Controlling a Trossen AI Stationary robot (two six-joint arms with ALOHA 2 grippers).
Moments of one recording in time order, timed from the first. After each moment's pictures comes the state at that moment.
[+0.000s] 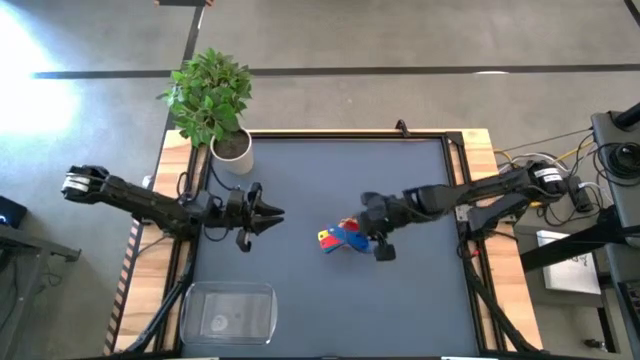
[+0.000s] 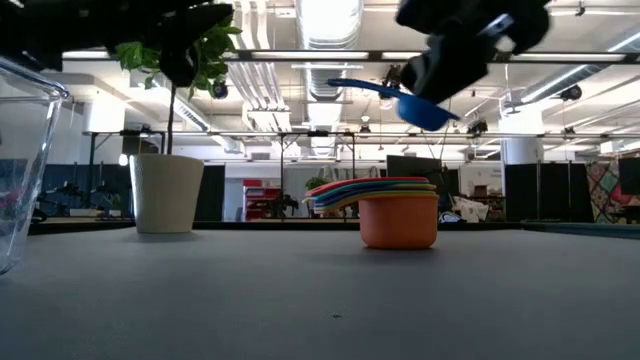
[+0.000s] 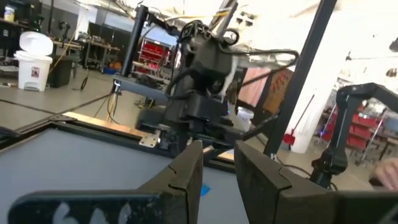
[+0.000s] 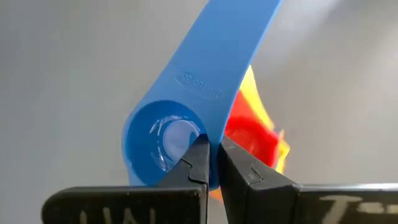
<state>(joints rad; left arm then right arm) -0.16 0.97 0.30 0.85 -0.13 -0.29 0.10 1.41 1.00 -0.44 -0.06 -0.10</state>
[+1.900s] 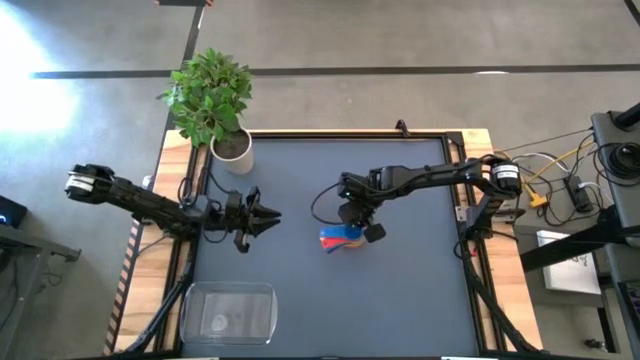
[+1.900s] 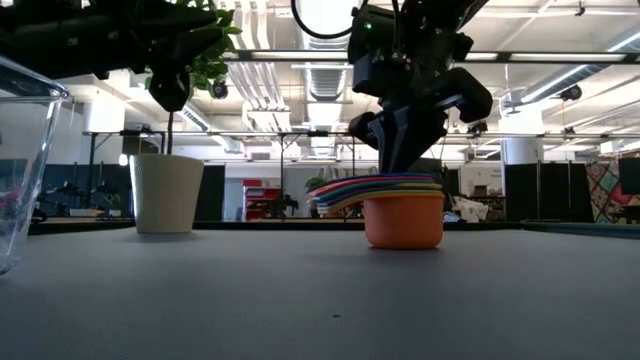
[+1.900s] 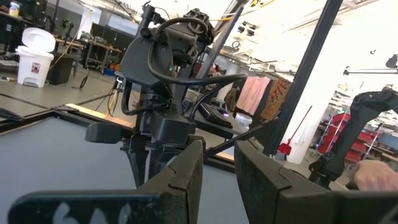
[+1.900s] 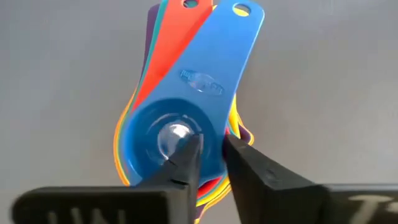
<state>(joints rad) -0.16 1.04 0.17 1.07 -0.15 -0.34 -0.13 1.73 1.23 -0.66 -0.30 -0.57</state>
